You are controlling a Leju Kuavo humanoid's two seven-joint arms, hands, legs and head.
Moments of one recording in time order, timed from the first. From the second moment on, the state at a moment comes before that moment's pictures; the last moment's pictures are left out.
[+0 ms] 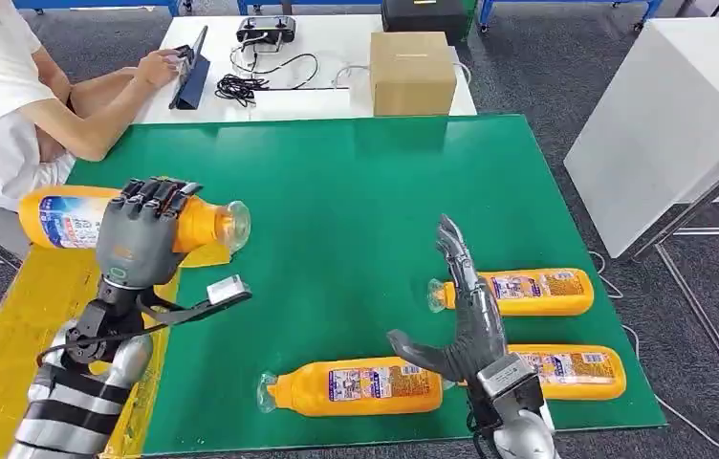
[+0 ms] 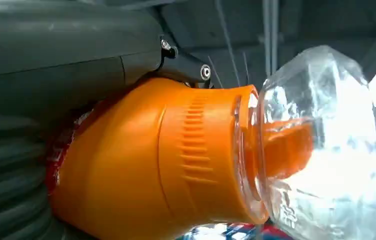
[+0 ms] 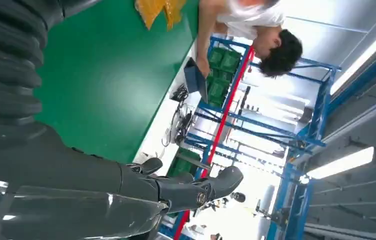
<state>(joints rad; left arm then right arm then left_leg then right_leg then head) -0.35 0.12 -0.25 -1.43 -1.48 0.61 -0.12 0.05 -0.06 0.35 -1.80 0.11 -0.05 -0.45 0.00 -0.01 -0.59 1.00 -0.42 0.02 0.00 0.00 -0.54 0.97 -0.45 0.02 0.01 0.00</state>
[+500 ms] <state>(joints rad) -0.53 0.16 -0.32 -0.86 -1.33 0.39 -0.01 0.04 -0.06 0.34 -1.80 0.12 -0.04 -0.44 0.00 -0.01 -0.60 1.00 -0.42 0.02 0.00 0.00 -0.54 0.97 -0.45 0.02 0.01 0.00</state>
